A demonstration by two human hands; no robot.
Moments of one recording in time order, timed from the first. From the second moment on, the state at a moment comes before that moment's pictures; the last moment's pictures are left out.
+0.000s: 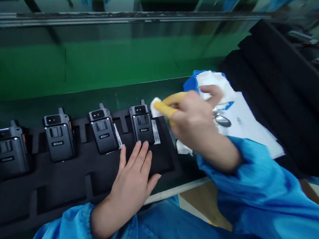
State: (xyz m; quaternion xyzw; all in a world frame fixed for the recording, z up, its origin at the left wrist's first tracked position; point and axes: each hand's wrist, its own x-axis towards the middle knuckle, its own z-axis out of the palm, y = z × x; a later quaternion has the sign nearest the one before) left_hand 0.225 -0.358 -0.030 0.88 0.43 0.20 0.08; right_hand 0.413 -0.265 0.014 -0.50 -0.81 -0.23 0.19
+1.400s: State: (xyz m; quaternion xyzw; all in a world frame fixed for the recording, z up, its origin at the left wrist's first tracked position) left_hand 0.224 -0.356 -0.027 0.89 0.42 0.18 0.08; right_hand 0.505 -0.299 0.023 -0.53 -0.75 -0.36 0.16
